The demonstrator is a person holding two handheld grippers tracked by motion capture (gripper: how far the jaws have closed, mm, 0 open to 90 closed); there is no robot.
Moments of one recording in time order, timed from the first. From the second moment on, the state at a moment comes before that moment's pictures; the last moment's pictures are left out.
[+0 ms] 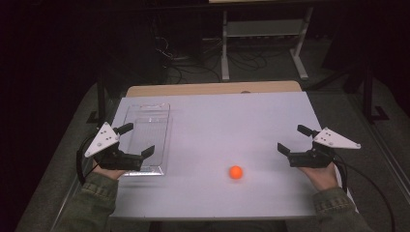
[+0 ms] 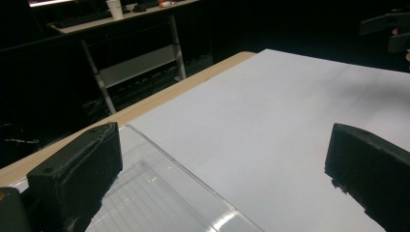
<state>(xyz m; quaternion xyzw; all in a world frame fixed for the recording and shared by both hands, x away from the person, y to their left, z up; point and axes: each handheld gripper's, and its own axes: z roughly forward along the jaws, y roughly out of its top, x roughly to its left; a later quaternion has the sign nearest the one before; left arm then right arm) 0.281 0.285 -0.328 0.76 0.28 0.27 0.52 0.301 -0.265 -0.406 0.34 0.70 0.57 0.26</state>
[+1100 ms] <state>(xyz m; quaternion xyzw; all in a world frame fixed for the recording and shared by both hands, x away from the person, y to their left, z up) 0.301 0.241 -0.304 0.81 0.22 0.24 0.49 0.301 -0.266 -0.406 0.34 0.70 0.57 0.26</state>
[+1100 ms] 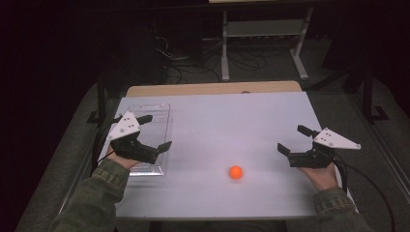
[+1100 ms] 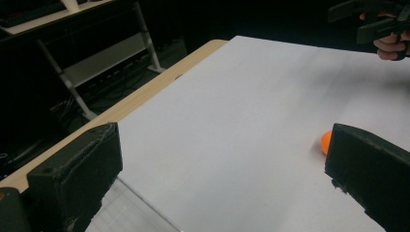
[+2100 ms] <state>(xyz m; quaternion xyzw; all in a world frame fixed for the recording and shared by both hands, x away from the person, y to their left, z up) 0.322 0.185 -0.295 0.86 0.15 0.18 0.46 0.302 -0.264 -0.408 0.34 0.70 0.57 0.26</state>
